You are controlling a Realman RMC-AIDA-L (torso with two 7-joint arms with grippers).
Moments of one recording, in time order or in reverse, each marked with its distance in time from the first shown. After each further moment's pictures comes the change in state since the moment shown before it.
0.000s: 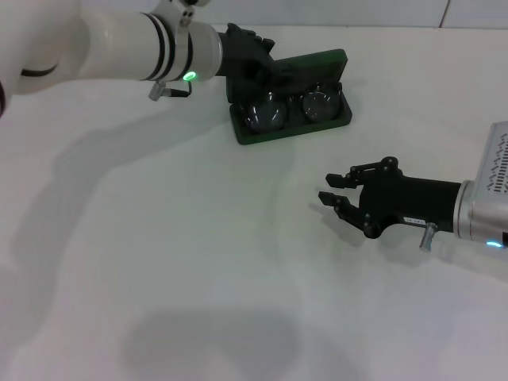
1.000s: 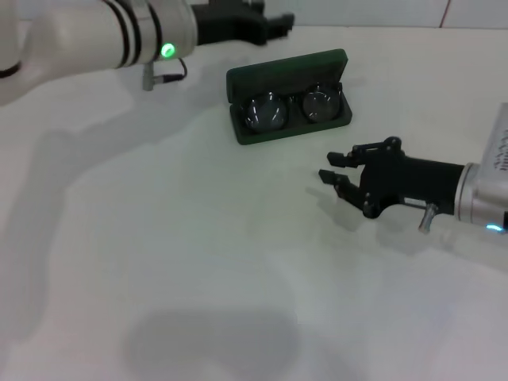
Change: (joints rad) left arm 0.020 0.010 -0.242 -0.048 -0.214 0.111 0.098; right arm 0.011 -0.006 0.009 -0.012 0.052 0.007 0.001
